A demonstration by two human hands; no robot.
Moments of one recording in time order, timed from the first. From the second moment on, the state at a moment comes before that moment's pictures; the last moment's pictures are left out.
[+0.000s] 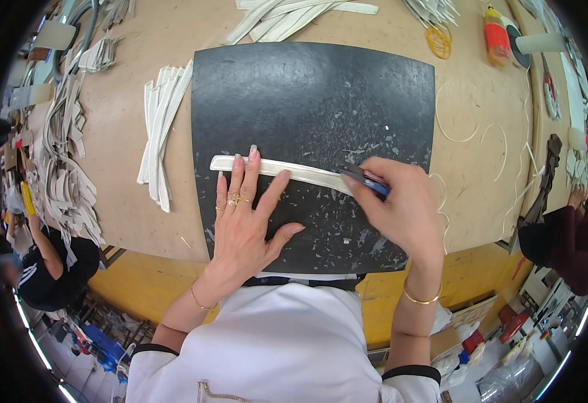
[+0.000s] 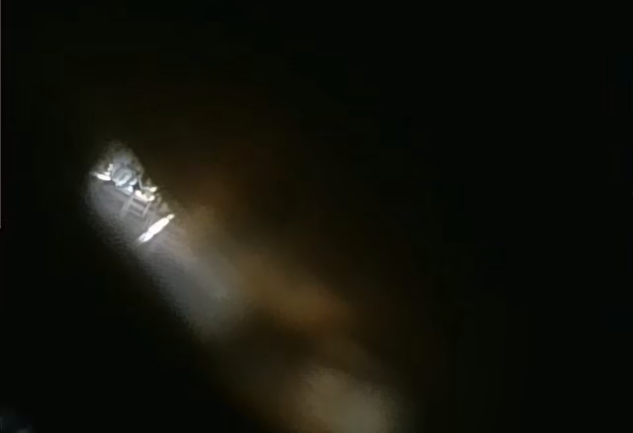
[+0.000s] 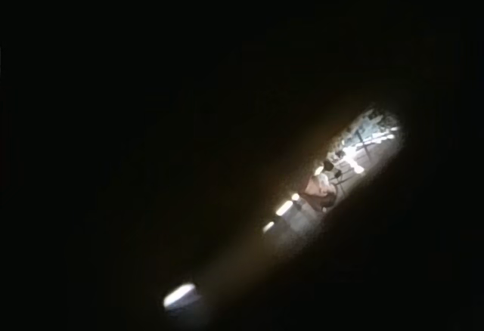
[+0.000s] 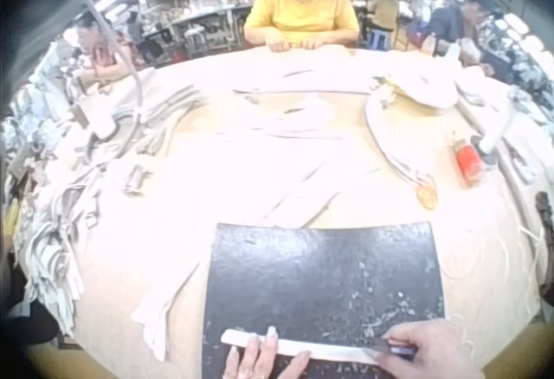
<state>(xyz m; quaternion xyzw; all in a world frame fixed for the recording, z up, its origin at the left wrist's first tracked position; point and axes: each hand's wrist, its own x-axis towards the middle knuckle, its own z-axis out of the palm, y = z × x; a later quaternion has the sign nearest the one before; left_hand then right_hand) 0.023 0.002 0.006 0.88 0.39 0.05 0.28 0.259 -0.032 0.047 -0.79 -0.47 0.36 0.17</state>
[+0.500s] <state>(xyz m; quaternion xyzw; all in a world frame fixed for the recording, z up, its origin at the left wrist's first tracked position) 0.034 -0.001 -0.002 0.86 0.44 0.06 0.26 0.293 -0.064 0.034 -0.79 -0.41 0.39 0.22</state>
